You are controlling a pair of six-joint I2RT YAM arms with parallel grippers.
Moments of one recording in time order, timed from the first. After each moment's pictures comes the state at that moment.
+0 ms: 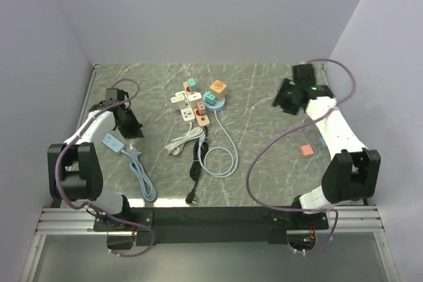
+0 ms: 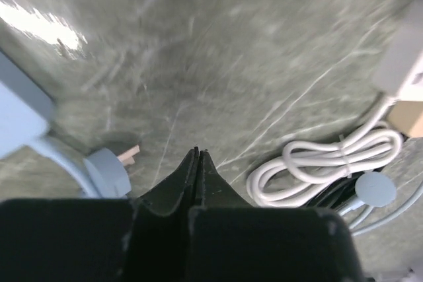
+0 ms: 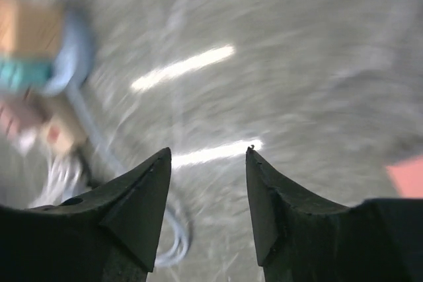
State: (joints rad) left arm 0.04 1.50 1.03 -0.67 0.12 -0.55; right arm 0.02 1.46 1.28 -0.74 0.03 0.54
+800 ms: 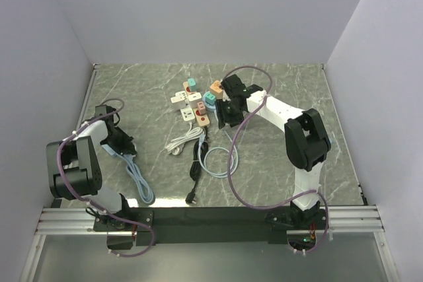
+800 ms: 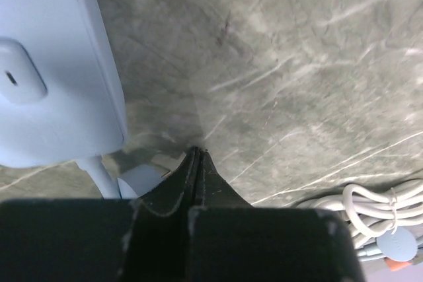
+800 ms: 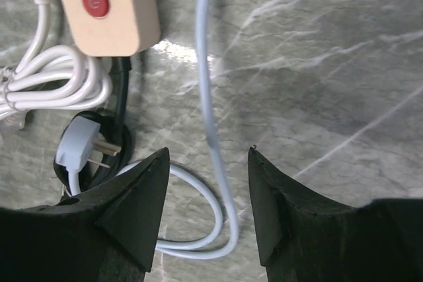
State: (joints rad) left arm 0.20 1.54 0.82 -0.60 0.14 -0.69; right arm 0.54 1.94 1.50 -0.70 -0.11 0.32
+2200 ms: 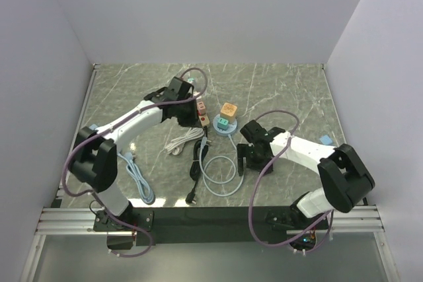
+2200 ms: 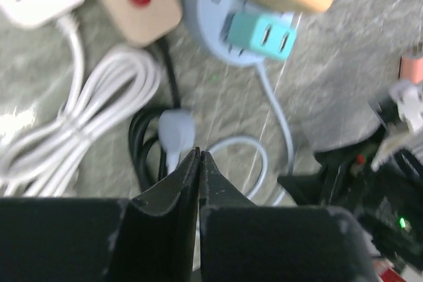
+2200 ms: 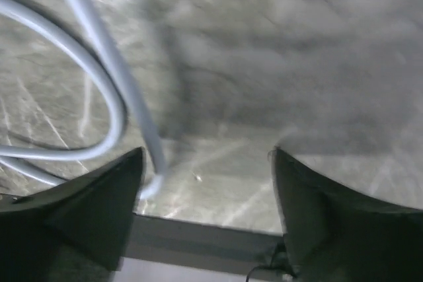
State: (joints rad) left arm -0.53 1.64 1.28 -0.57 0.22 -0.62; right arm 0.62 1.46 0.78 -0.70 -0.06 0.62
